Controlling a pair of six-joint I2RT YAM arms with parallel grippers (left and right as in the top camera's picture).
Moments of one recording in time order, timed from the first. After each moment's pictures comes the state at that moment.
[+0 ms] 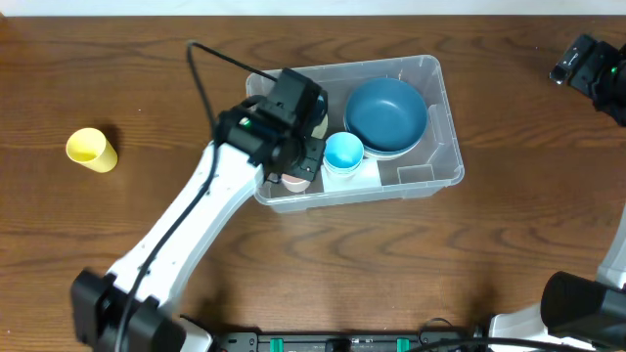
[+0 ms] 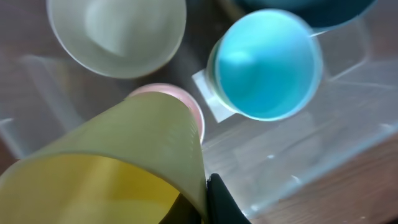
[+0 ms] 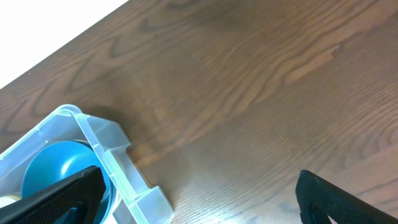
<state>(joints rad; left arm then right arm) -0.53 1.63 1.47 -1.06 0.07 -0.18 -0.29 1.69 2.00 -1.30 -0.01 0.33</state>
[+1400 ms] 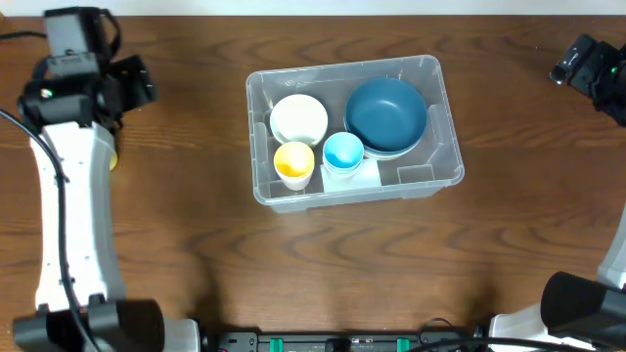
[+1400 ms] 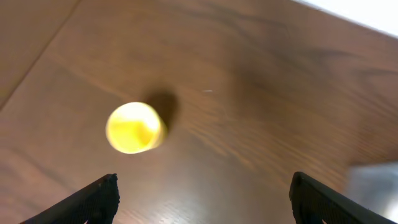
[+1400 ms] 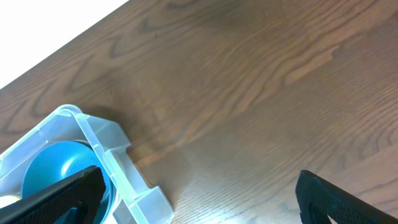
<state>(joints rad) 0.17 1.60 1.68 -1.02 -0.24 -0.24 -0.29 1.69 2.00 -1.30 -0.01 0.33</state>
